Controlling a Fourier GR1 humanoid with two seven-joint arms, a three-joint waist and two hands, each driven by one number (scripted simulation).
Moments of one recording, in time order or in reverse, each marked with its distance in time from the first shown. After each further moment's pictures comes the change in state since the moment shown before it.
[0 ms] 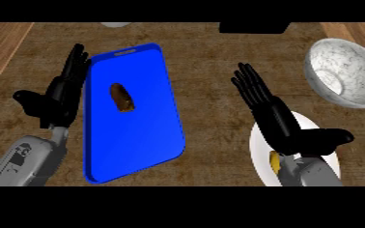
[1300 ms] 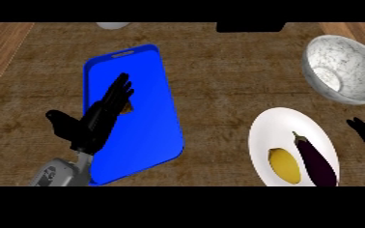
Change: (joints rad) left arm 0.118 -0.110 -0.119 -0.098 0.102 -0.182 0.083; right arm 0.542 -0.683 -0.135 -0.303 0.906 -0.220 0.478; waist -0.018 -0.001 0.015
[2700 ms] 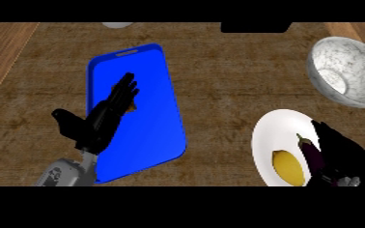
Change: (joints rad) left arm 0.009 -0.069 0.040 -0.021 -0.075 -0.036 0.054; right arm -0.360 0.248 0.198 0.160 0.016 0.518 0.649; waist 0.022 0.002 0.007
